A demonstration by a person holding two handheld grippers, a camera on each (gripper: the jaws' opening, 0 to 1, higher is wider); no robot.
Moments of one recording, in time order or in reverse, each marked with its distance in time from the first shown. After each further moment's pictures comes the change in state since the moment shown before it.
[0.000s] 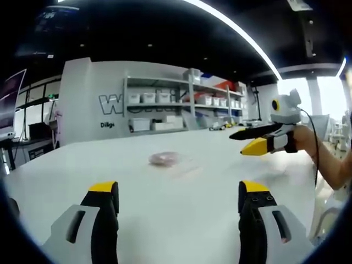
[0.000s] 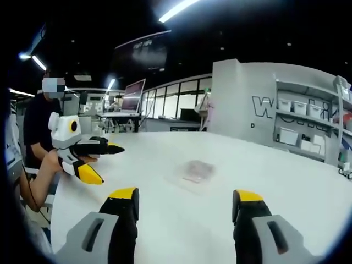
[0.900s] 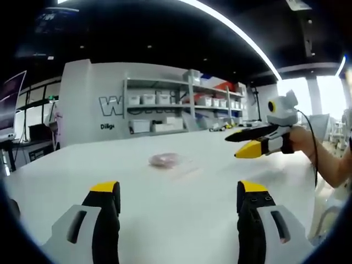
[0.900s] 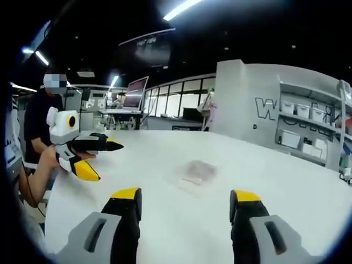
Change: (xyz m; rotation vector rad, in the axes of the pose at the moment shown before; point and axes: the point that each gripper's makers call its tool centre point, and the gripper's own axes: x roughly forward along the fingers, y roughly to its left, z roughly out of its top) left arm 0.000 -0.001 0.003 0.006 -0.012 -0.002; right arm 0.012 -0.004 -0.001 -0.032 0.010 0.012
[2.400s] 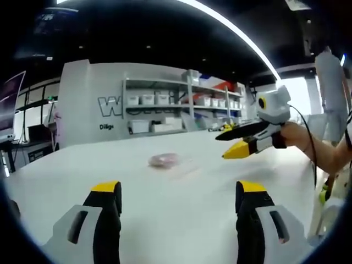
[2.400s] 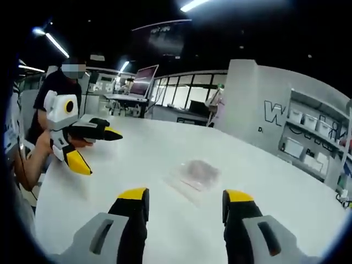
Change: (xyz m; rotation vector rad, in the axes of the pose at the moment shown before) left arm 0.000 0.000 0.000 0.007 0.000 -0.006; right arm 0.021 0.002 0.003 -0.126 0.071 0.034
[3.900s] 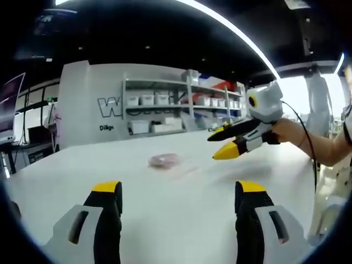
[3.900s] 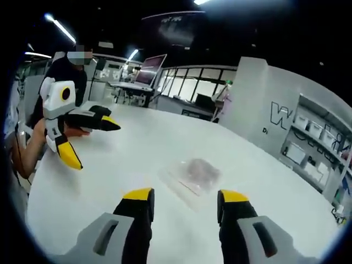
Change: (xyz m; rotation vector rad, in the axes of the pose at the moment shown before) left arm 0.000 -0.001 0.001 0.007 0.000 -0.002; right arm 0.015 -0.002 0.001 -0.082 0.054 0.024
